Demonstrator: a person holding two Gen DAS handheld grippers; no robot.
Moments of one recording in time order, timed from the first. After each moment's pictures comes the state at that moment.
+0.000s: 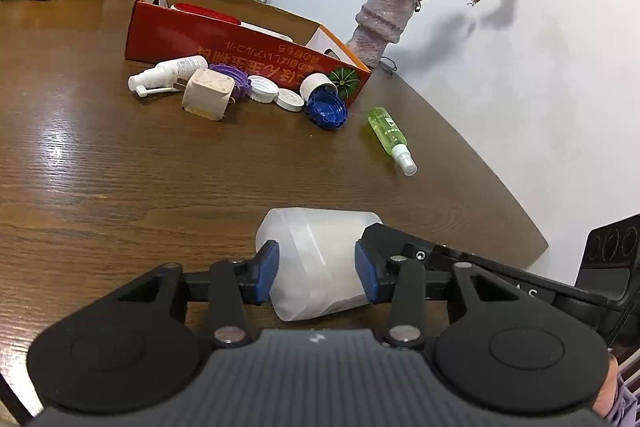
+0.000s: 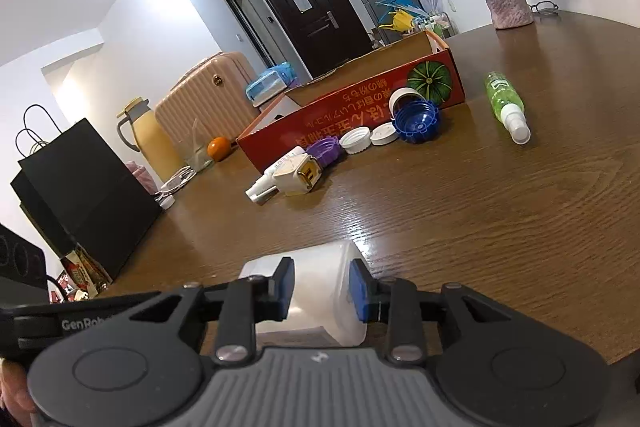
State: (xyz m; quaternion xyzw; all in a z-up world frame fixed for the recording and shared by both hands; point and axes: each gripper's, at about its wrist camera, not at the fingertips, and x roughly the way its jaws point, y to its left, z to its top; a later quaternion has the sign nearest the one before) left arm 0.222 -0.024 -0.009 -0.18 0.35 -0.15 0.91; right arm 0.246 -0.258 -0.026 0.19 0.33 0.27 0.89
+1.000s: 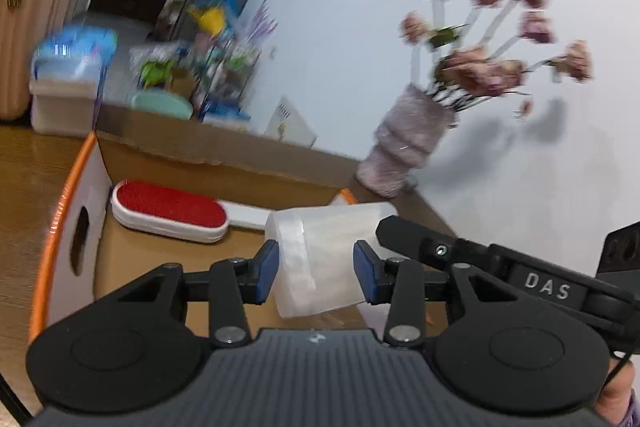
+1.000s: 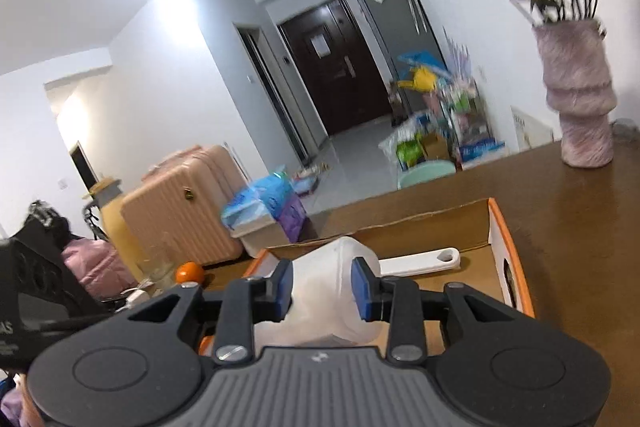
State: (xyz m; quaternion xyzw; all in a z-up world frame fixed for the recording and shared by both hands) left arm 0.522 0.021 0.065 -0.20 0.30 -0.16 0.92; right arm 0.538 -0.210 0.075 0.17 0.26 0.27 0.91
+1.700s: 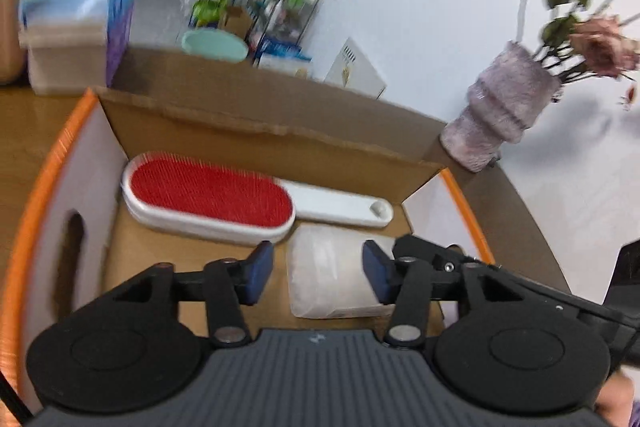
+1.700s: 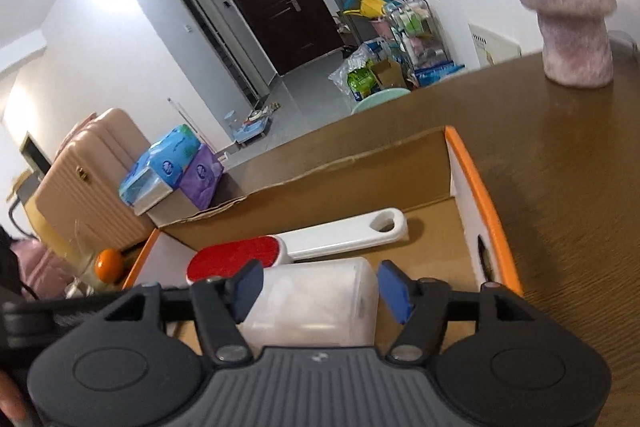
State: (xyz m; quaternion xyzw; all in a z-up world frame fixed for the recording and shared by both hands) left arm 0.612 0.032 0.029 -0.17 0.38 -0.09 0.90; right arm 0.642 -0.207 0.000 0.17 0.37 0.22 0.88
